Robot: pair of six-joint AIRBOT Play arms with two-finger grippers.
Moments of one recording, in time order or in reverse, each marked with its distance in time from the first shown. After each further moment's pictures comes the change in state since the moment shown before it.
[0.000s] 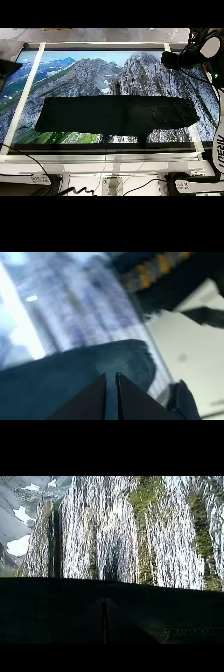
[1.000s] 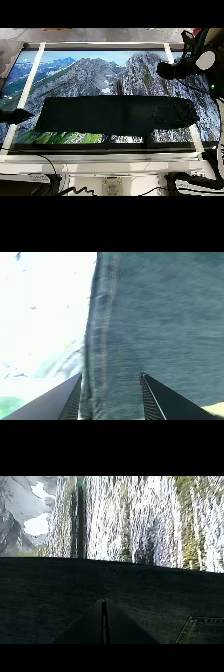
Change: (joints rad) left arm 0.105 -0.089 -0.385 0.664 0.328 0.206; right arm 0.000 0.077 -0.231 0.119 -0.116 -0.045
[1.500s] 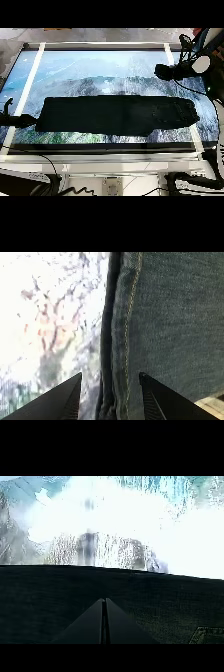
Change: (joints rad) left arm 0.001 -0.140 0.030 -0.004 -0.048 0.080; right arm 0.000 -0.002 -0.043 0.021 -0.076 -0.005
